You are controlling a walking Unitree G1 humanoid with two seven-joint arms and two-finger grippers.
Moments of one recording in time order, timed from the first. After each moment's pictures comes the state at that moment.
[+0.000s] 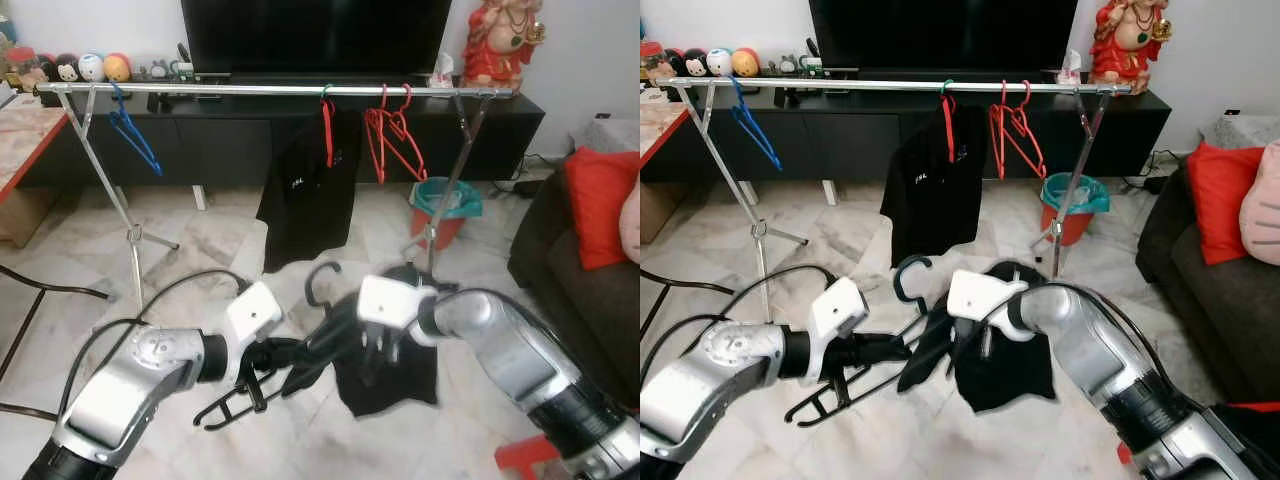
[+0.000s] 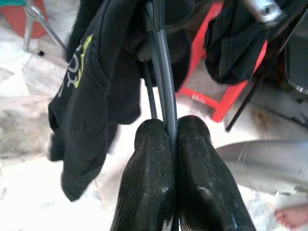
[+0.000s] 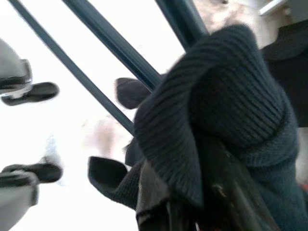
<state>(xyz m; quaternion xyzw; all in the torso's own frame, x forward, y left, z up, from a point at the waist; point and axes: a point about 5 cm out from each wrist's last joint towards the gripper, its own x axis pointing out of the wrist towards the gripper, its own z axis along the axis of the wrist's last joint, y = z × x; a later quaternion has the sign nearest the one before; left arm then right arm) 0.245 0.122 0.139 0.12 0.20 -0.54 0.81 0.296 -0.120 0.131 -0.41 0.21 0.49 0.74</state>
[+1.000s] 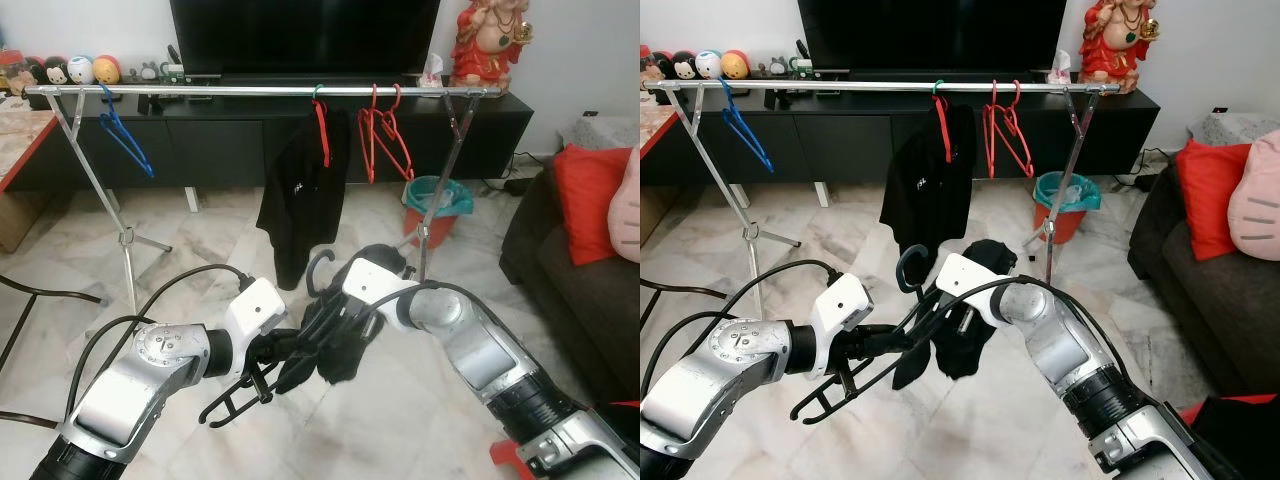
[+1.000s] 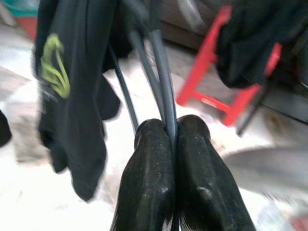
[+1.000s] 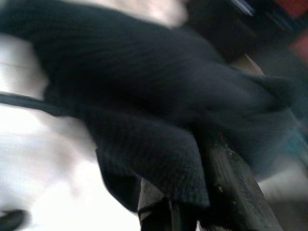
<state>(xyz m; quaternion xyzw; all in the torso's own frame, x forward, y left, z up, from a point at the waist) 0.244 0.123 0.144 0.13 0.19 -0.54 0.81 0.341 -0.154 0.120 -0.37 0.23 0.26 0.86</state>
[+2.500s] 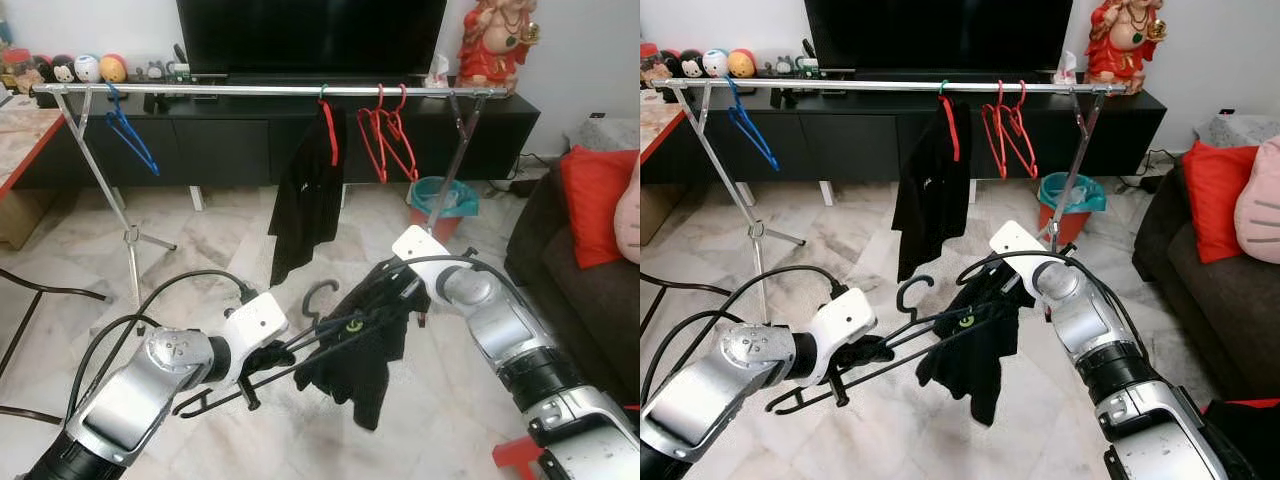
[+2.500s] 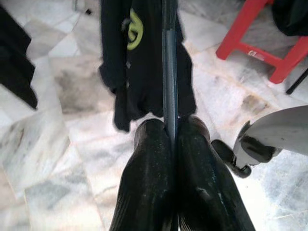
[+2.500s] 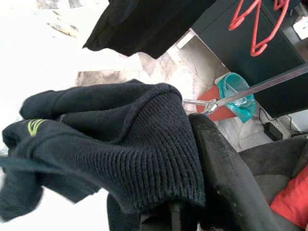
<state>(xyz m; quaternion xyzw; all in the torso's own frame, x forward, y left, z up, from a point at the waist) 0.257 0.129 0.126 0.23 0.25 -0.44 0.83 0.360 -0.169 0.125 -0.36 0.22 0.16 0.89</state>
